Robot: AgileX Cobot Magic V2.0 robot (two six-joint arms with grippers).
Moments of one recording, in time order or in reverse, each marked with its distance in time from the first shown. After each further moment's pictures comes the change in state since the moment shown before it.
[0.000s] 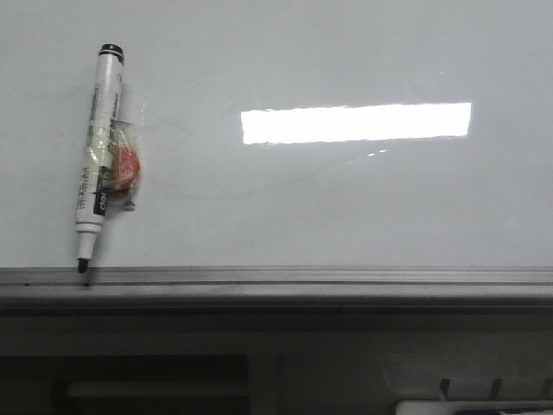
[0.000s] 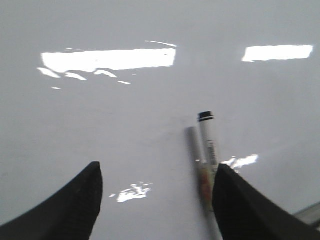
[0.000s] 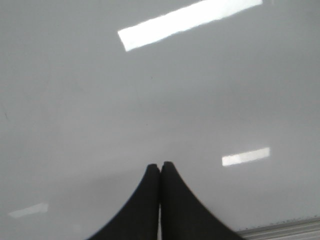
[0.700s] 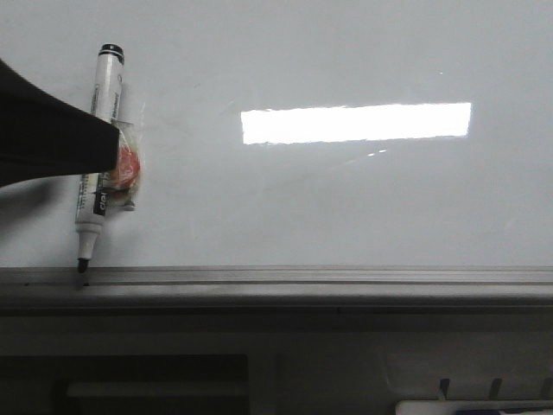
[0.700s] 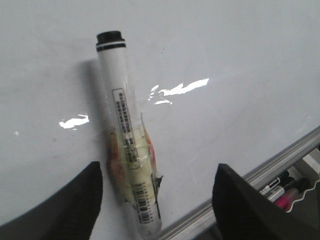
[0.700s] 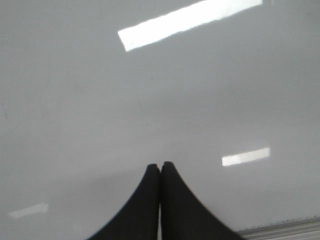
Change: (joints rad) left arm -0.289 0.626 -0.106 -0.157 -0.254 -0.005; right arm 0.000 0.000 -0.002 0.000 0.002 0.000
